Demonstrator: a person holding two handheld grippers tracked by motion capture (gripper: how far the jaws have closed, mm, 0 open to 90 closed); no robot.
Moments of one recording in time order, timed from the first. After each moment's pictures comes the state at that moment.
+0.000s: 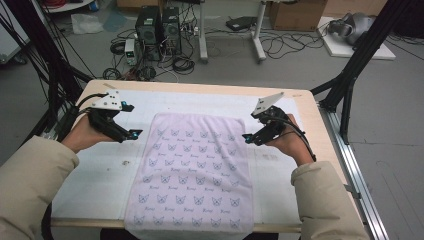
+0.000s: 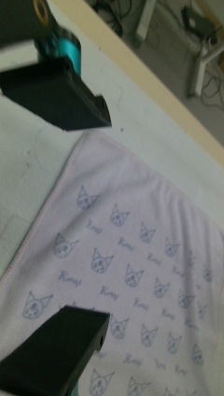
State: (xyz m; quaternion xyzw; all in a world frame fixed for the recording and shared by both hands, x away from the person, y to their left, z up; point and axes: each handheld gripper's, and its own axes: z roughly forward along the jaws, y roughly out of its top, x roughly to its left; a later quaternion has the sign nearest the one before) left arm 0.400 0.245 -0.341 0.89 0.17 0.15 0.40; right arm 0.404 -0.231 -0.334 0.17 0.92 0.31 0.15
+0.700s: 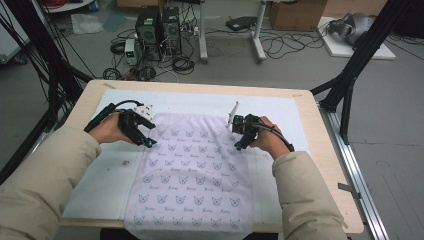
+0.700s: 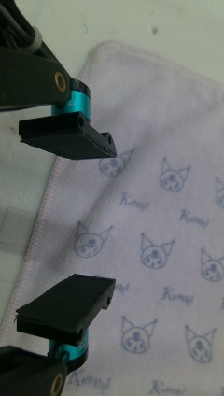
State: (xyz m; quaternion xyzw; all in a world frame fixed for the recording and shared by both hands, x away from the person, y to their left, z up) left arm 0.442 0.198 -0.390 0.96 0.09 0.05 0.27; right arm 0.442 -0.174 -0.392 0.11 0.99 0.10 0.09
